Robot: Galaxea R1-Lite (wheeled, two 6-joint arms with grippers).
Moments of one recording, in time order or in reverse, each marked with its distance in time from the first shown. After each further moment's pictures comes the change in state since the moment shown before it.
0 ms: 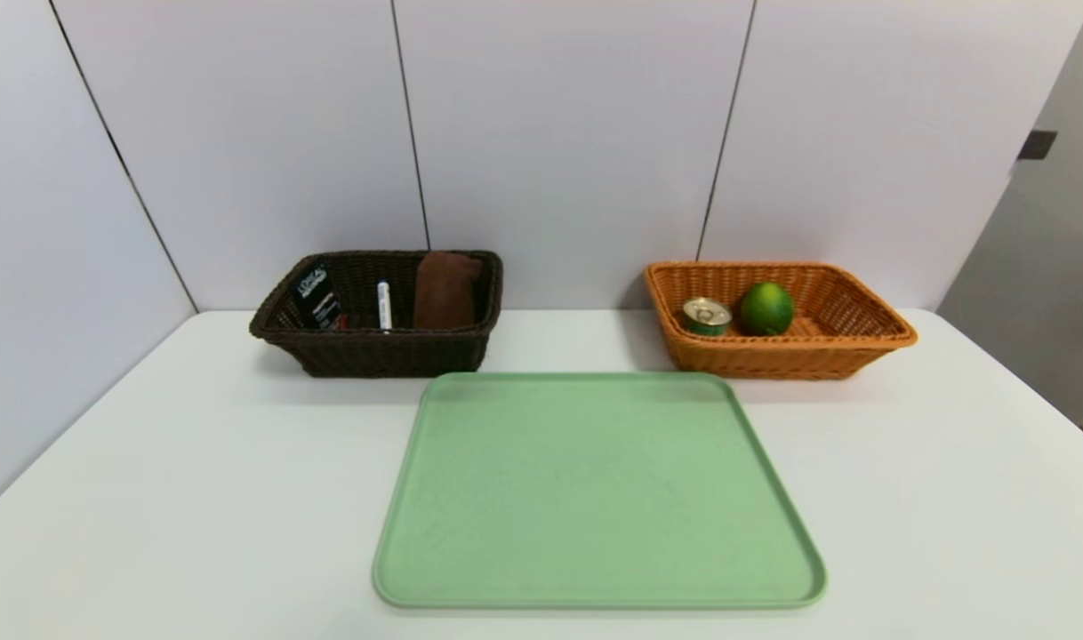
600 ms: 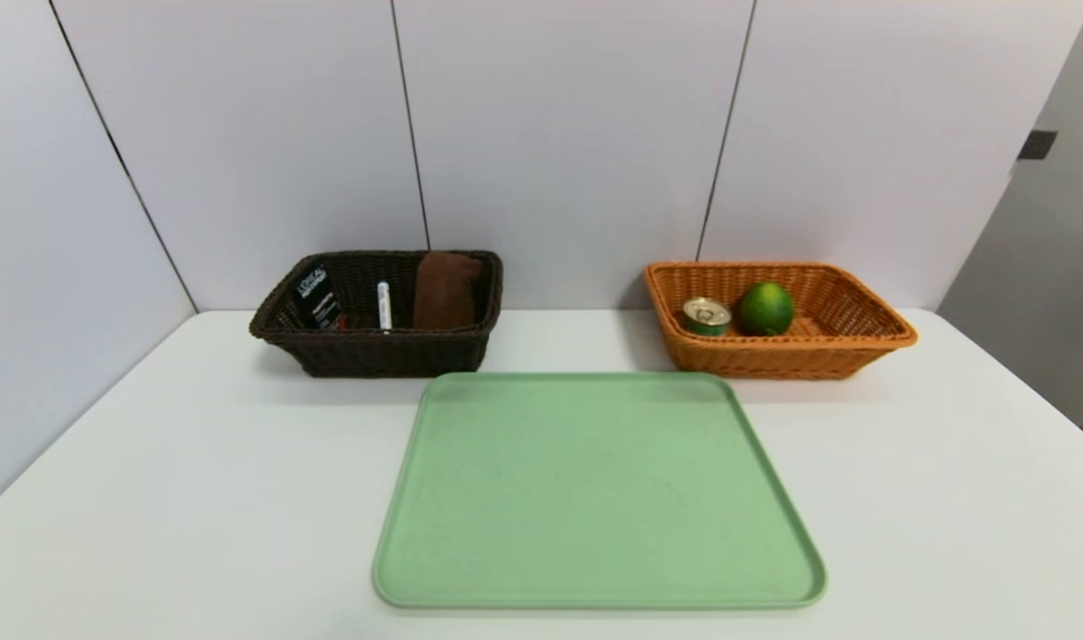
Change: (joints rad) left arm 0.000 -0.078 0.426 -0.440 -0.157 0.027; right arm -0.011 -0.109 0.080 0.295 0.118 0.106
